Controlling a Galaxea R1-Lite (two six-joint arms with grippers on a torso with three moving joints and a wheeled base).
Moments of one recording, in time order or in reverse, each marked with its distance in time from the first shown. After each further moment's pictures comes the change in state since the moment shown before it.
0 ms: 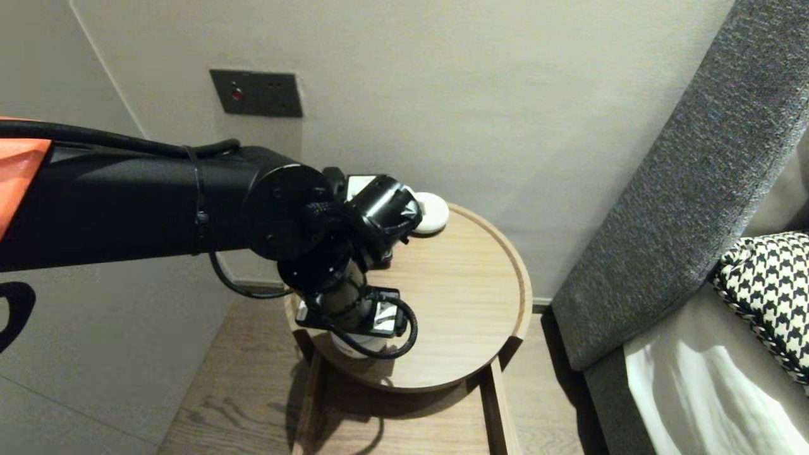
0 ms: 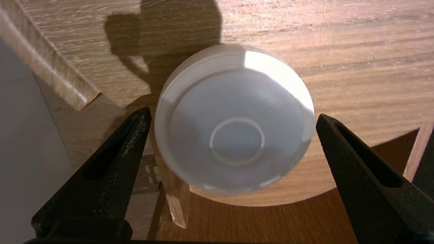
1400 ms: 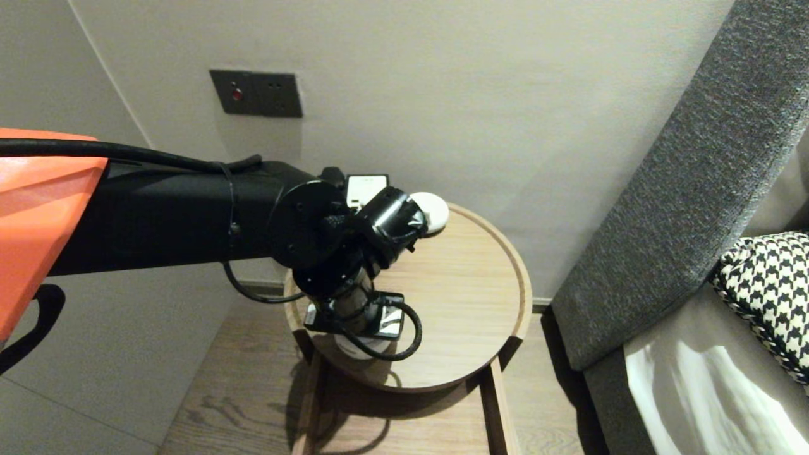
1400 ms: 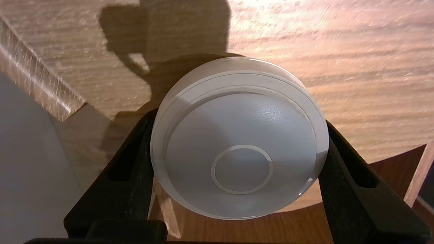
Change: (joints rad) left arm 0.004 0.039 0.001 -0.020 -0.001 -0.011; right arm 0.000 0.000 0.000 0.000 -0.001 0.000
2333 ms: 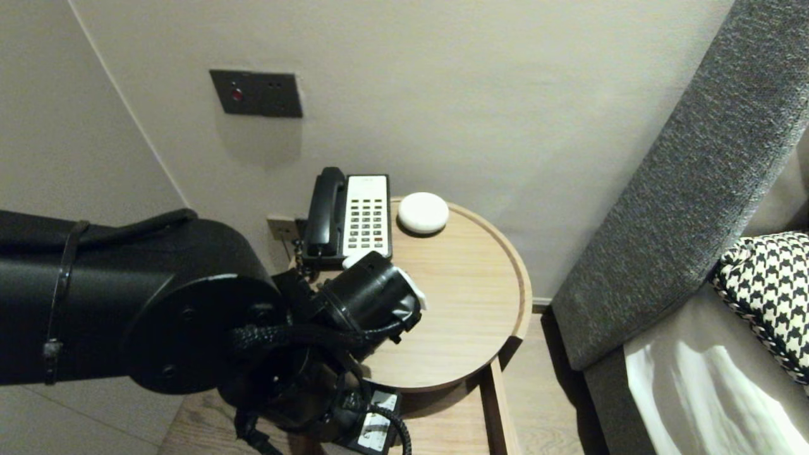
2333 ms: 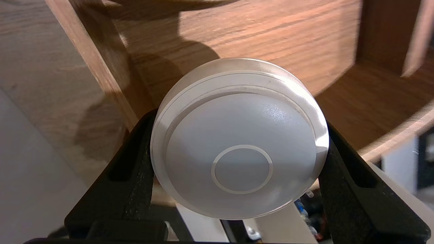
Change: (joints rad) left arm -0.157 -0.231 0.401 -0.121 -0.160 -0.019; right arm 0.000 0.000 0.000 0.000 0.000 0.000
